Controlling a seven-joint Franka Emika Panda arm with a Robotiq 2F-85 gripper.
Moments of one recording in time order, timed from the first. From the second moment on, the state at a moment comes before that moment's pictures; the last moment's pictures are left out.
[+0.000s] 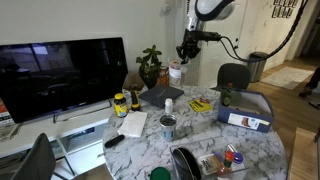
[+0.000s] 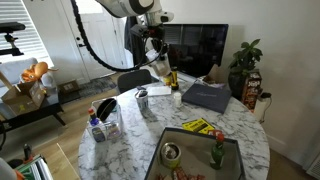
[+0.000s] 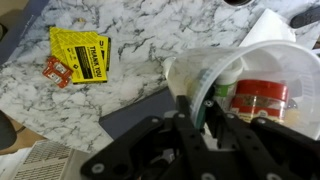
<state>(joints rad) -0.05 0.18 0.09 -1.79 -0.02 2.21 0.44</state>
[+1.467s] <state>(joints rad) 0.08 0.85 0.02 -1.07 0.14 2.05 0.53</state>
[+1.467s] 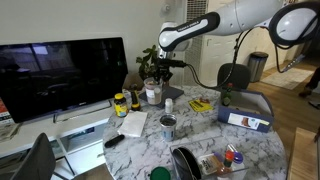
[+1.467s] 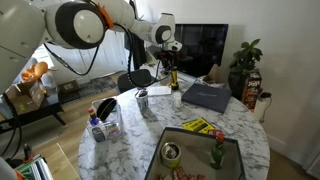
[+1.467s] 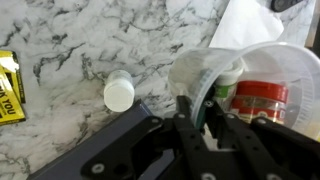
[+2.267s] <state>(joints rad) 0.07 1.19 -0.01 -0.70 0.16 2.03 0.84</state>
